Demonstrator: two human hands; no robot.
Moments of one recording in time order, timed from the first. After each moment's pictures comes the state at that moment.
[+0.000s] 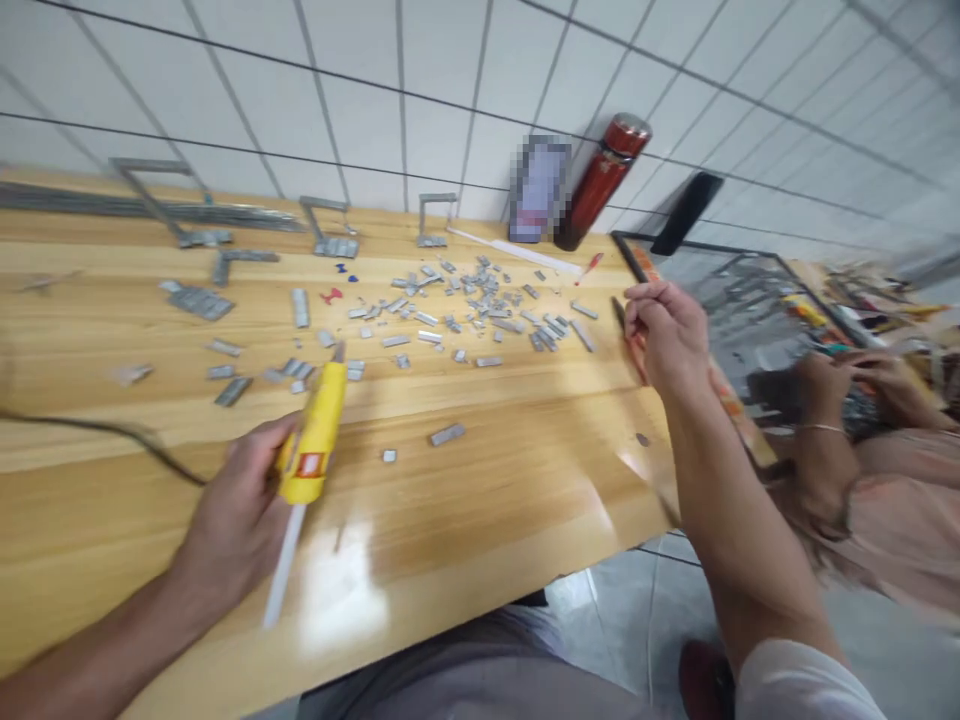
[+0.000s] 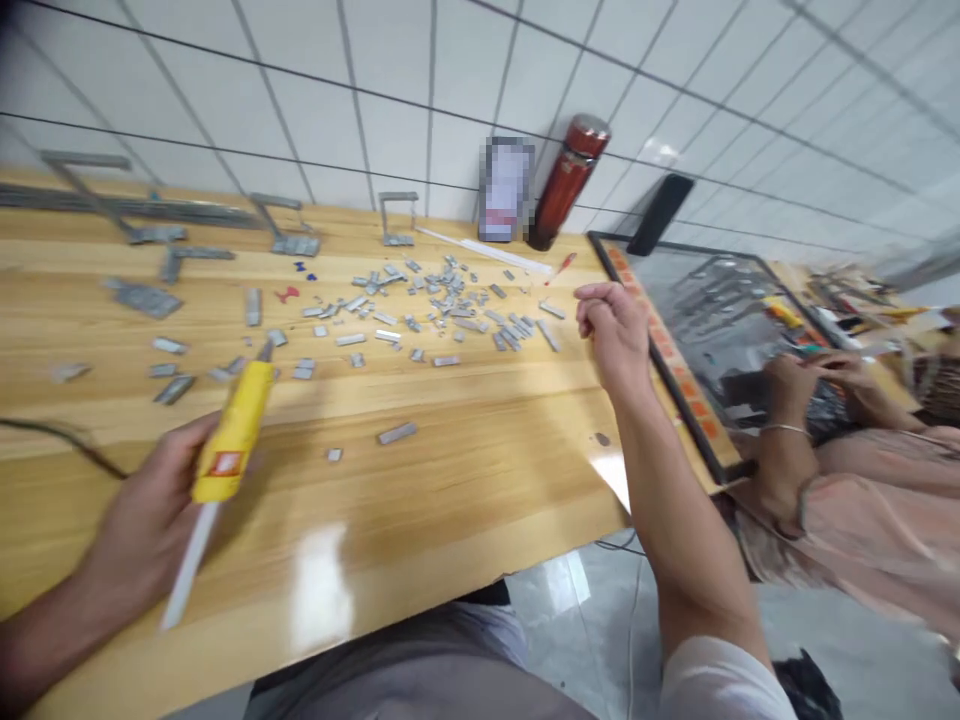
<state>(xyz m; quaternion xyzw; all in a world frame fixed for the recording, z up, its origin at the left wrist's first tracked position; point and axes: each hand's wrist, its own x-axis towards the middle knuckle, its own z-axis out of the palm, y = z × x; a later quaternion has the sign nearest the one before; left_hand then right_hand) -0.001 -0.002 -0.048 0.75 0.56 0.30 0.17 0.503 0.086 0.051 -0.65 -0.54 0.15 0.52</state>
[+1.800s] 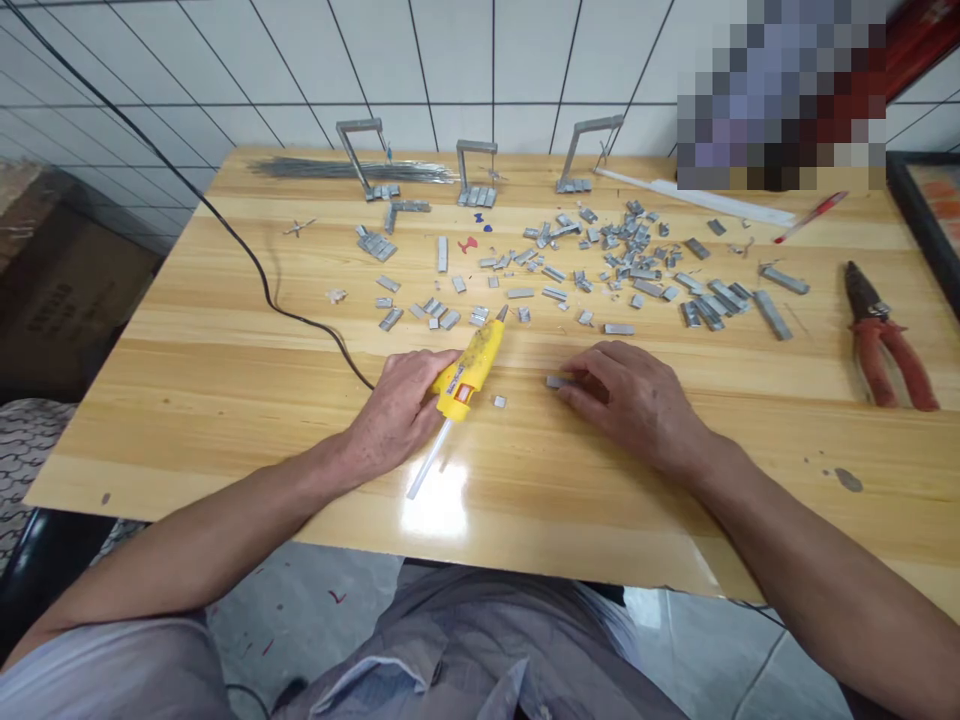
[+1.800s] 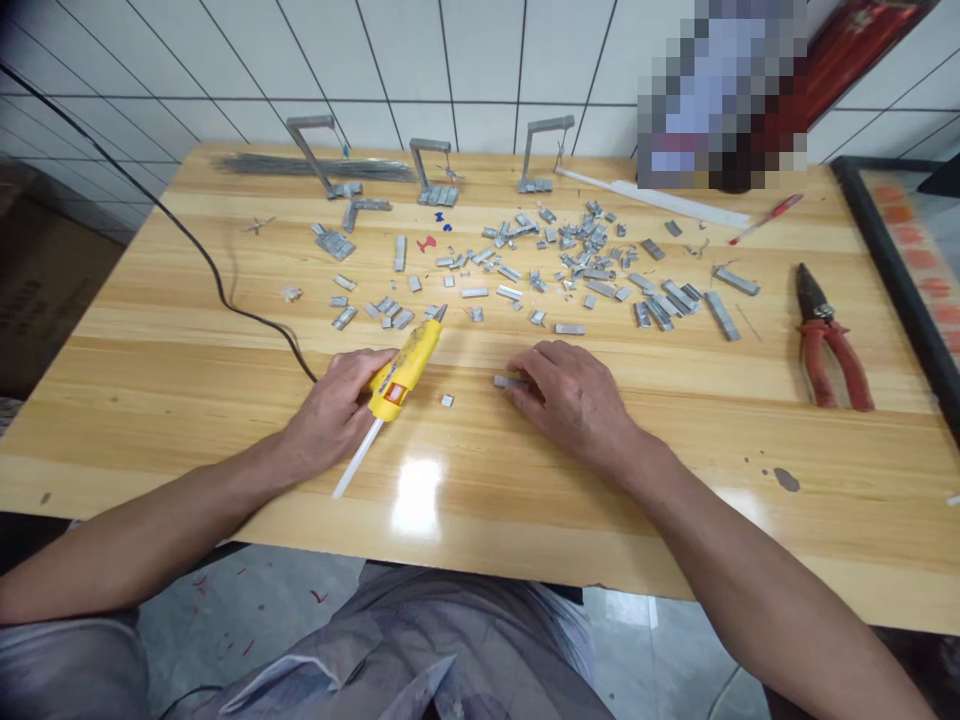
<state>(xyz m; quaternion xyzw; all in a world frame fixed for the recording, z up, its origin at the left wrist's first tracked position) 0.014 0.005 -0.009 0.82 0.49 0.23 0.17 0.338 0.042 -0.009 -0.42 -0.88 0.08 0.22</state>
